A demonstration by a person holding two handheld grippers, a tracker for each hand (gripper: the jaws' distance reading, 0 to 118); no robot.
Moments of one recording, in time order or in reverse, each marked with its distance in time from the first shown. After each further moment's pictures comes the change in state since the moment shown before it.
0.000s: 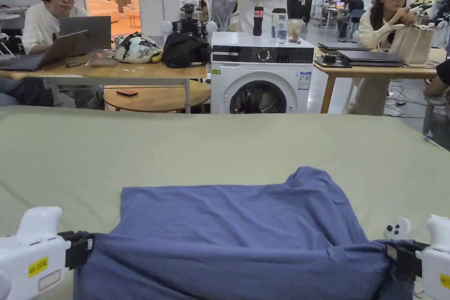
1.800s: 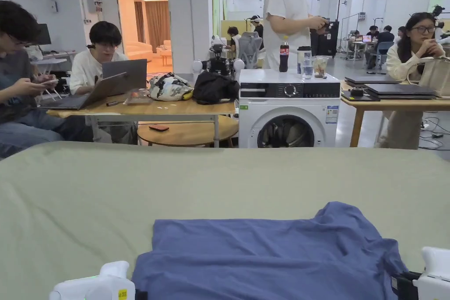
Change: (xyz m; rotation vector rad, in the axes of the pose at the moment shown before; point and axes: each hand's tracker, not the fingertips) left arm -0.006 -0.048 -0.088 -0.290 0.106 0.167; right arm -0.024 -0.007 -0.012 -0.037 0.059 0.003
